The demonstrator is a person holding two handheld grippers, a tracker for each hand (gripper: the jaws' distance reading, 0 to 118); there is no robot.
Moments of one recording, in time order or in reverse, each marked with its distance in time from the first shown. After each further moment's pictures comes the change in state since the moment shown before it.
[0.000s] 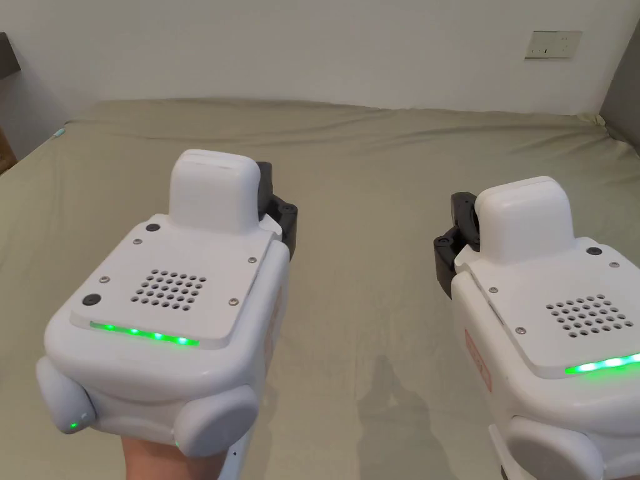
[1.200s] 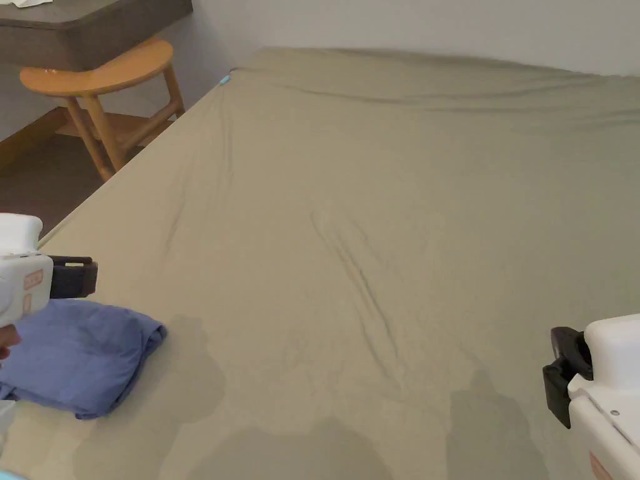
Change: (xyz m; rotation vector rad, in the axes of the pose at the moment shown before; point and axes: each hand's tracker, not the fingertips) left arm -0.492 -0.140 -0.028 -0.695 0.558 0.039; right arm -0.153 -0.056 -0.121 -0.373 0.234 0.059
